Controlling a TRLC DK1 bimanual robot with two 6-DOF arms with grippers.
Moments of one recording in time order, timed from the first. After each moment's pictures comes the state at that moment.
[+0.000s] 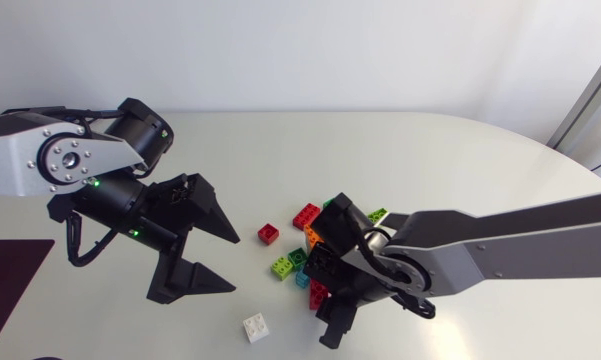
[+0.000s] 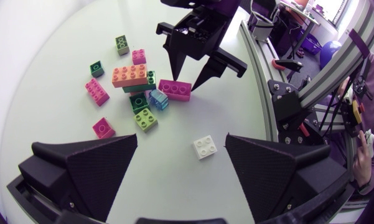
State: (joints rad) left arm -0.38 1.39 0.95 -0.81 0.60 1.02; right arm 0.81 1.61 0.79 -0.31 0.00 -0.30
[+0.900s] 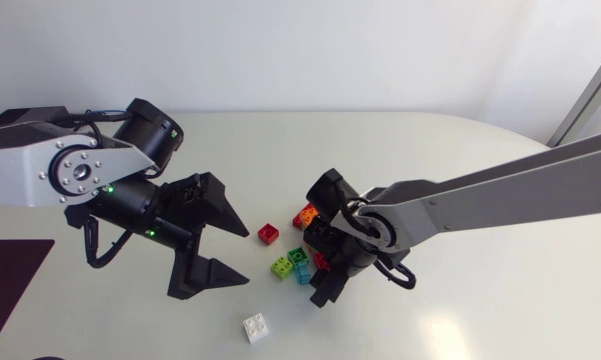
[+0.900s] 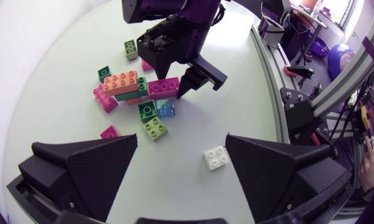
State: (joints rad) left arm -0.42 1.40 0.92 -0.67 0.57 0.93; right arm 0.70 1.78 0.96 -0.37 0.02 -0.24
